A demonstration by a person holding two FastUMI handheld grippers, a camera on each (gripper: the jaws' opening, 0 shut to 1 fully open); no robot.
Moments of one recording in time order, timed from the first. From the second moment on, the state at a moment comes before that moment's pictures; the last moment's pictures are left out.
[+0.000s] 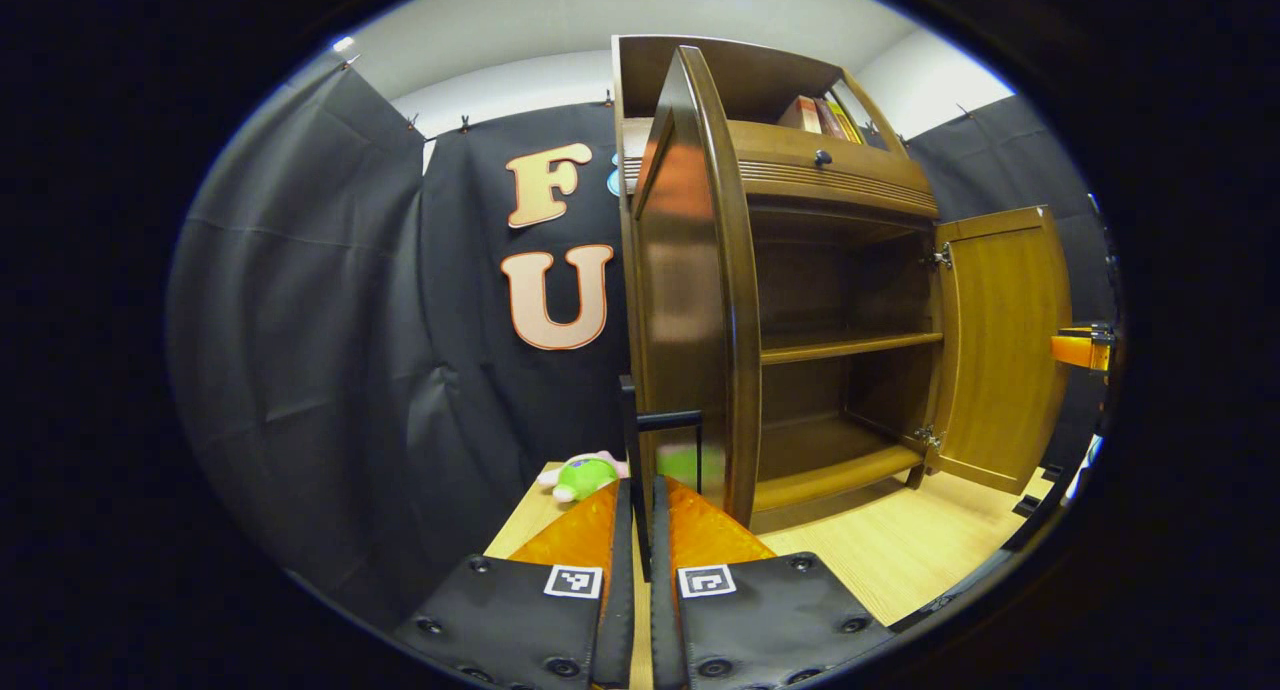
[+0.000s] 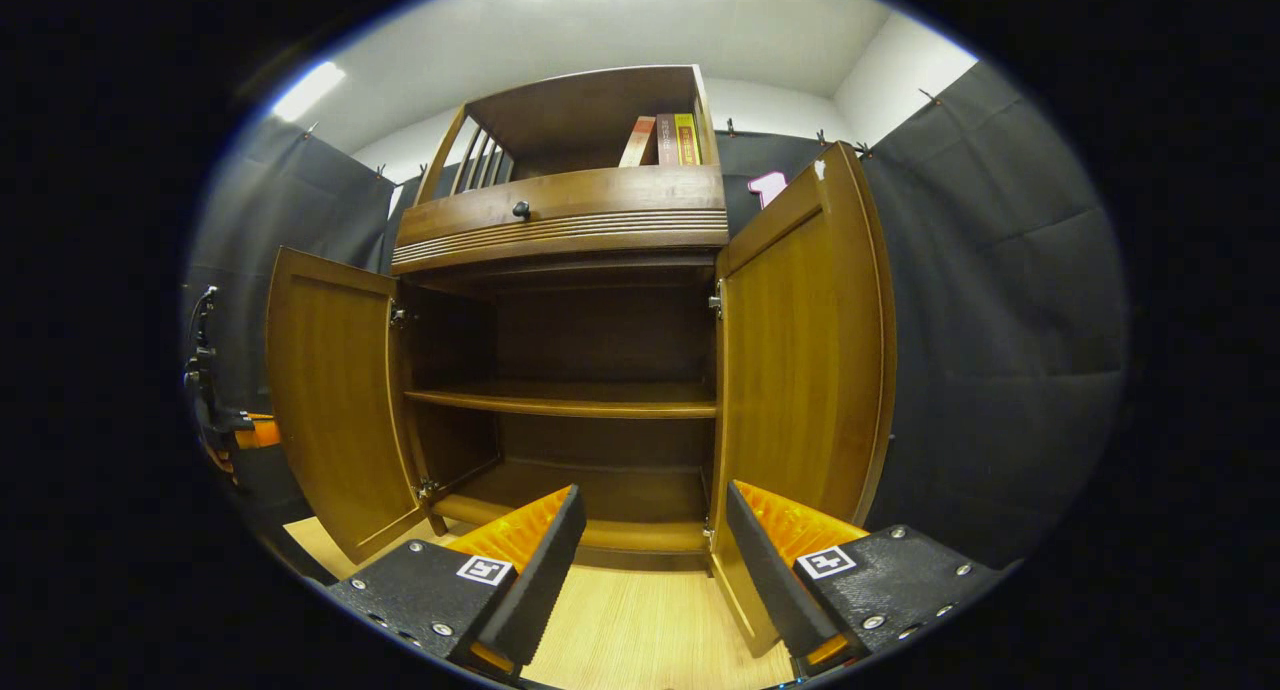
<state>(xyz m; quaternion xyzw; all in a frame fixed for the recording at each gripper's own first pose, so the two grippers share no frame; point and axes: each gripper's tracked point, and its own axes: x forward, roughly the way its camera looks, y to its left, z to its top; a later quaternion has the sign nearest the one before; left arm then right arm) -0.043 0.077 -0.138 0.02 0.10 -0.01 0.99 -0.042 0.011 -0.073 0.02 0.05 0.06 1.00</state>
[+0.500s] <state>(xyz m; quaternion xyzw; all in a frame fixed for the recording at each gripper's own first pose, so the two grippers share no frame) -0.070 0.110 -0.119 -0.01 0.08 0.03 1.00 -0.036 0.012 -0.075 0.02 0.05 0.06 1.00</state>
